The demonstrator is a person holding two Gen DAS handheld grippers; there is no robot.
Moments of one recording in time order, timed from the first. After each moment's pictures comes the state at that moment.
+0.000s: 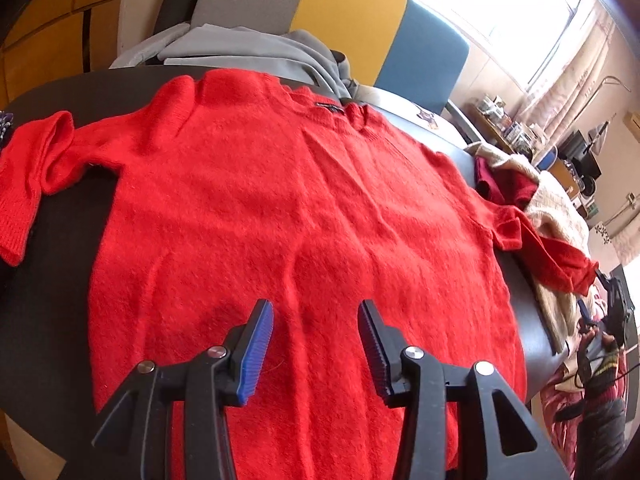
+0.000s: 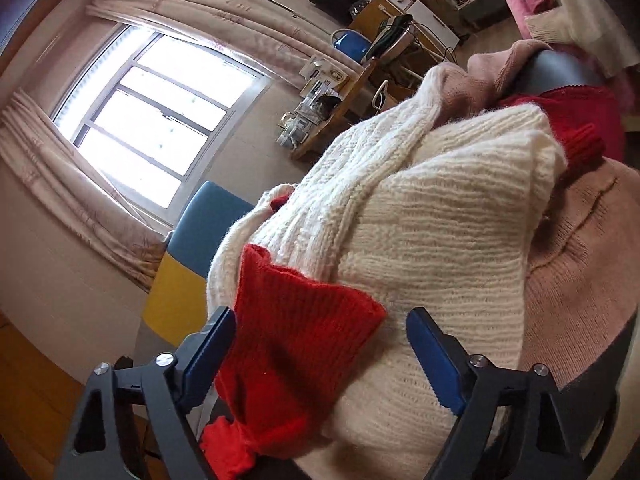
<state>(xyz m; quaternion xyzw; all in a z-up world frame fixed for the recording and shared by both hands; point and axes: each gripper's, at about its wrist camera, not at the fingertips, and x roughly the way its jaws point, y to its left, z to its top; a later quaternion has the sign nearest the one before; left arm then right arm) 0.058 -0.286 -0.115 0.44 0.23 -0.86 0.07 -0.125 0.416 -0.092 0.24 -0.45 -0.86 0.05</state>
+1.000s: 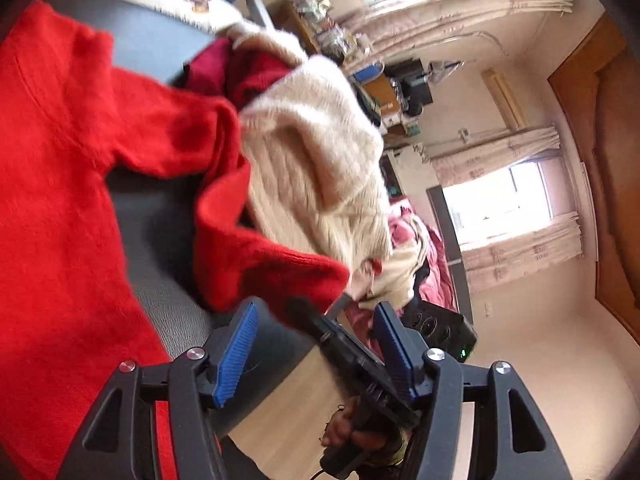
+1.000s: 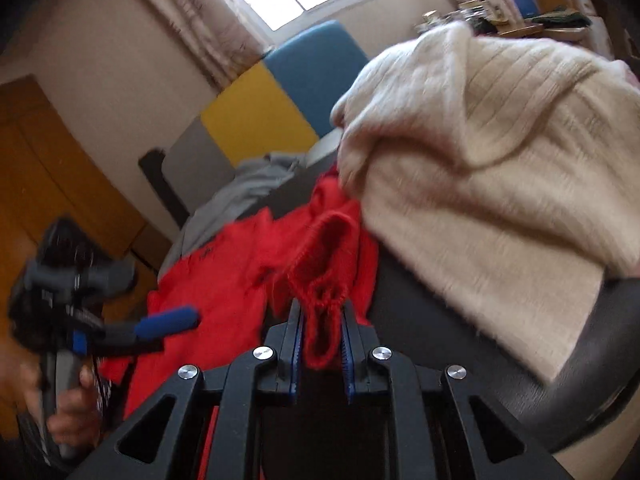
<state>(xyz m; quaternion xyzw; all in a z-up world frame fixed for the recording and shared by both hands) -0.083 -0.060 -0.086 0.50 0.36 -0.72 -0.31 -0.041 0.237 -0.096 0.37 -0.19 -0.86 0.28</state>
